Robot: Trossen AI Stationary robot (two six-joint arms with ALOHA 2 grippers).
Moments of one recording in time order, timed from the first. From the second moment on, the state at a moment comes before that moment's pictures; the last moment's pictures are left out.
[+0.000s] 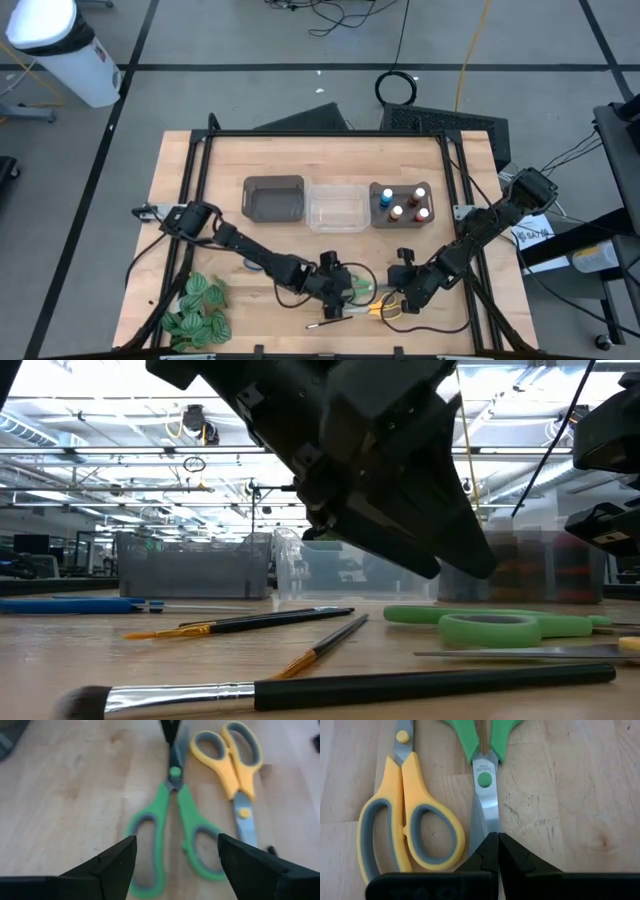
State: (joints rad) left arm -0.42 2.17 1.47 -0.08 -0.30 -0.35; right arm 0.73 1.53 0.60 -0.14 0.27 0.75
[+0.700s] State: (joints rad) left arm -0.41 2.21 1.47 -0.08 -0.26 -0.35; right arm 0.73 1.53 0.60 -0.11 0.26 0.72
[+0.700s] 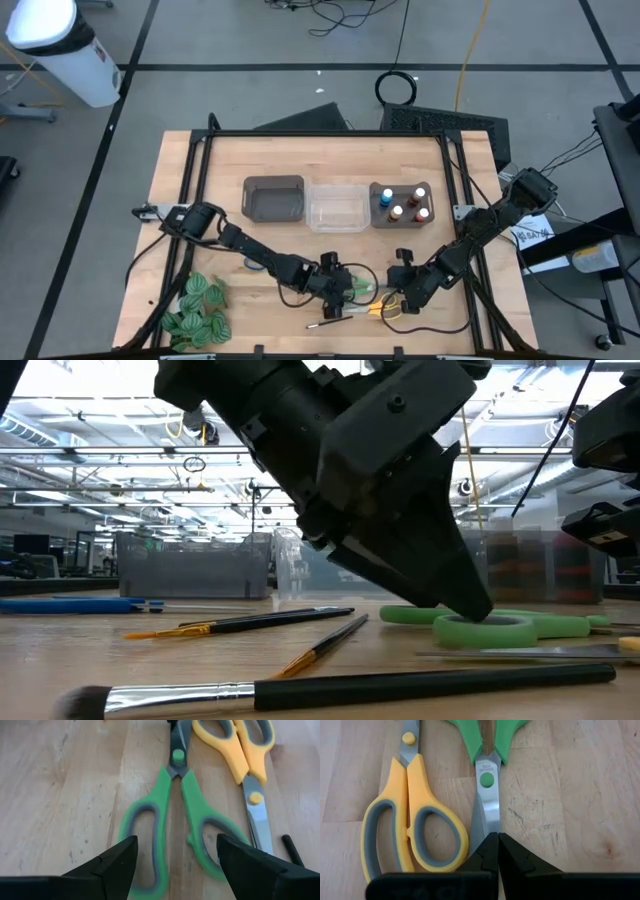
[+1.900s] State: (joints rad) left arm -0.34 2.24 1.47 -0.10 -0.06 -0.42; right arm 0.73 1.53 0.60 -0.10 0.26 0.69
